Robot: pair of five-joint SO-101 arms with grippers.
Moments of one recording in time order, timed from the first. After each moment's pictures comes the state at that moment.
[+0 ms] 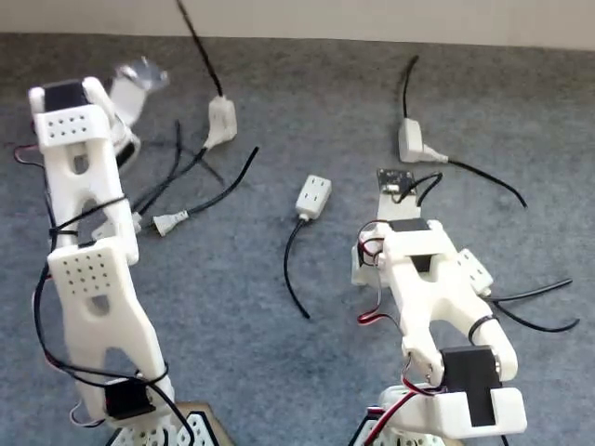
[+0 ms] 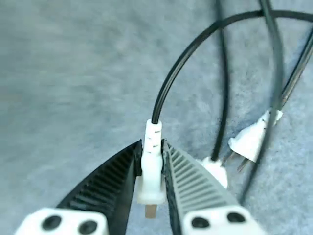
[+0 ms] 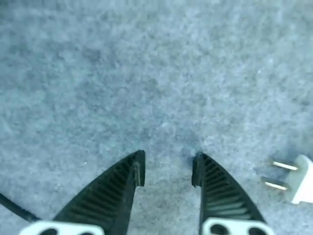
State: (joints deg) left arm -21.0 50.3 -64.0 100.4 -46.4; right arm -11.4 -5.8 43.8 50.4 -5.8
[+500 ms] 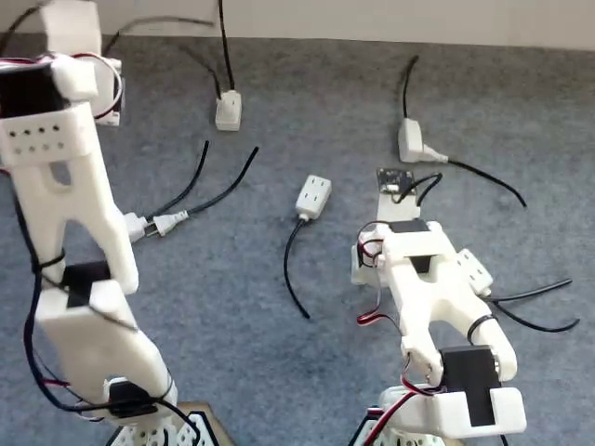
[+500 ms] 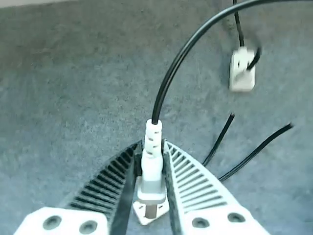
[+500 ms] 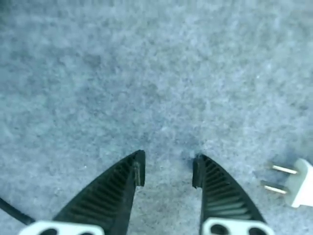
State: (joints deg) left arm -16.3 21.1 -63.0 100.4 -8.7; right arm -11.4 -2.0 44.1 49.2 -5.9
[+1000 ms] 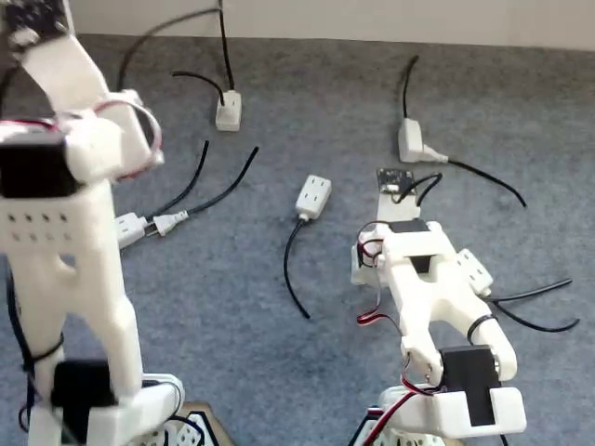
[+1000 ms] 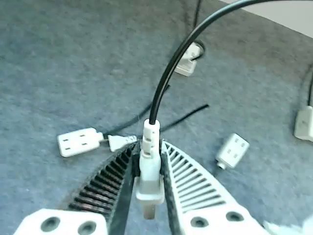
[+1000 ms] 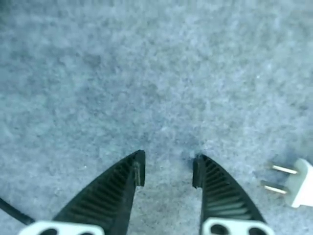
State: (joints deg) left arm -6.7 -13.9 -28.3 99.9 20.9; right arm -11.4 -1.8 44.1 49.2 -5.9
